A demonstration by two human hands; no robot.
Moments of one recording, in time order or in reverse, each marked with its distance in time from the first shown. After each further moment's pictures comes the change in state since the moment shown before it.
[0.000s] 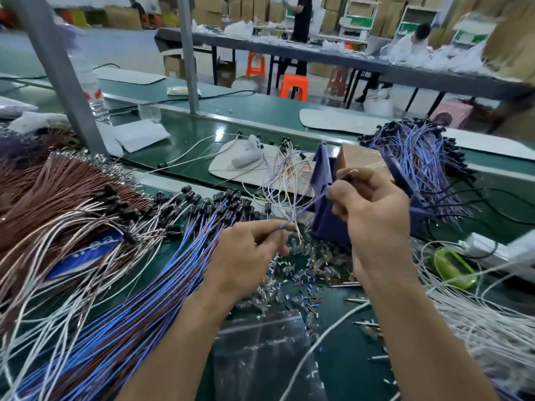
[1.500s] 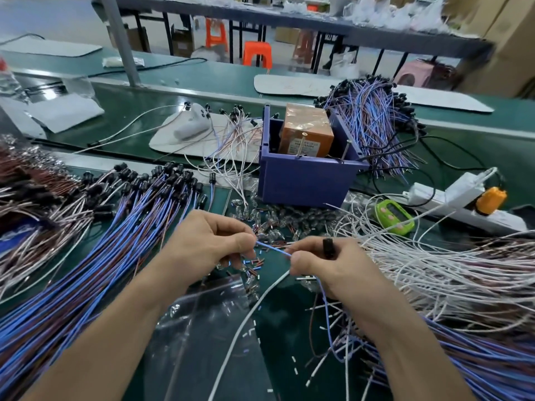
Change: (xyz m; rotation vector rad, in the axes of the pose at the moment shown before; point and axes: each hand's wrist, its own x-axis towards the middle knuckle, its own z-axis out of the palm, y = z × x) left_hand -0.015 0.016 0.028 -0.130 -0.309 -0.214; right_hand -0.061 0.046 -0.111 -0.218 -0.370 0.440
